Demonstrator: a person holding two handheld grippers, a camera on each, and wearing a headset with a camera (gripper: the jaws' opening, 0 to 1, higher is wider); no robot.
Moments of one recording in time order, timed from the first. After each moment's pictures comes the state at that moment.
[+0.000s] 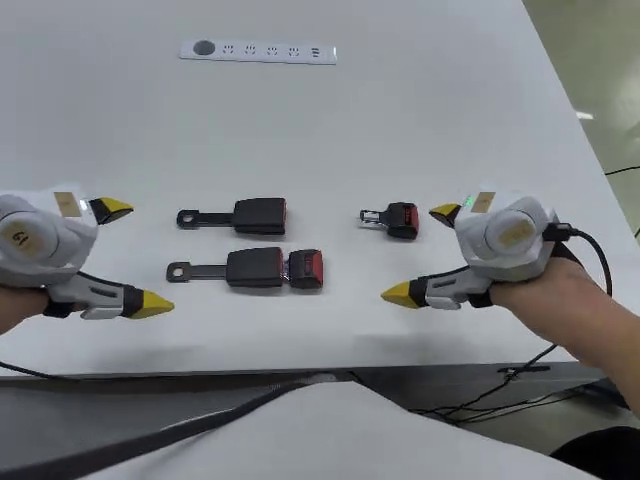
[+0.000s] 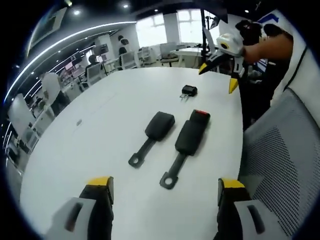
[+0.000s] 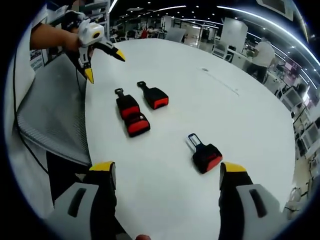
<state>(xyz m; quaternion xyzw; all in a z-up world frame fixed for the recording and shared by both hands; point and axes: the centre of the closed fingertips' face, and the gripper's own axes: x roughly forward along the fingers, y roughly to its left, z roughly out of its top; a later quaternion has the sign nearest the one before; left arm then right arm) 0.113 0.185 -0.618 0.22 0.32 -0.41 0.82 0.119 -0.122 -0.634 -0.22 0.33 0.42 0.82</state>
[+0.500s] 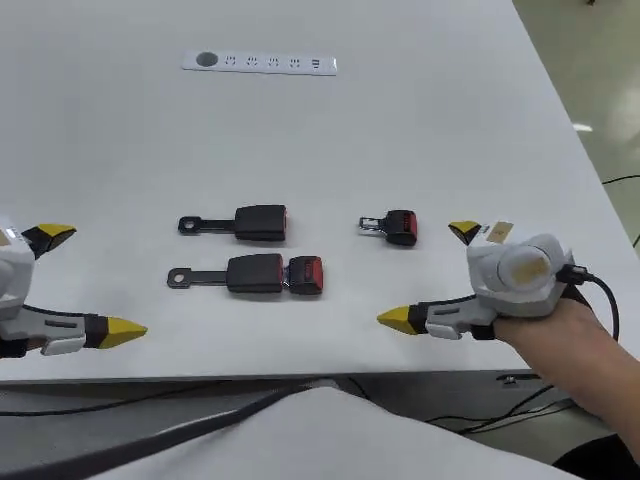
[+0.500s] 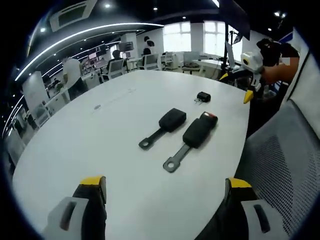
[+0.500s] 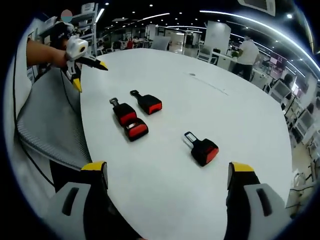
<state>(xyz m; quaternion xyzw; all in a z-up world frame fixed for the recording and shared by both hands) 0.093 0.225 -0.624 0.16 0.33 -0.36 0.86 0.102 -0.132 -0.620 -0.18 0.31 0.38 0.86</state>
